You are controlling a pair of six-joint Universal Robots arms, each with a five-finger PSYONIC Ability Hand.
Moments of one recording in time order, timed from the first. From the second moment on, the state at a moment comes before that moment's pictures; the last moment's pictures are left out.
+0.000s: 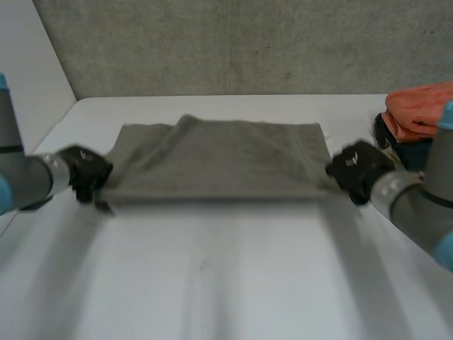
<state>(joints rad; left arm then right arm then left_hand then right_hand) 4.57 -2.14 -1.16 2.69 -1.44 3.91 1.86 -1.18 1.50 0.08 1.42 2.30 1.16 1.19 1.19 1.20 0.99 1.14 1.18 1.19 1.20 1.02</state>
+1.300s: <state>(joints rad) 4.49 -2.57 -0.62 3.09 -1.45 3.93 1.98 -0.60 0.99 -0.57 1.72 2.38 0.19 0.20 0.21 0.20 0.05 0.22 0.21 0.21 0.21 0.06</state>
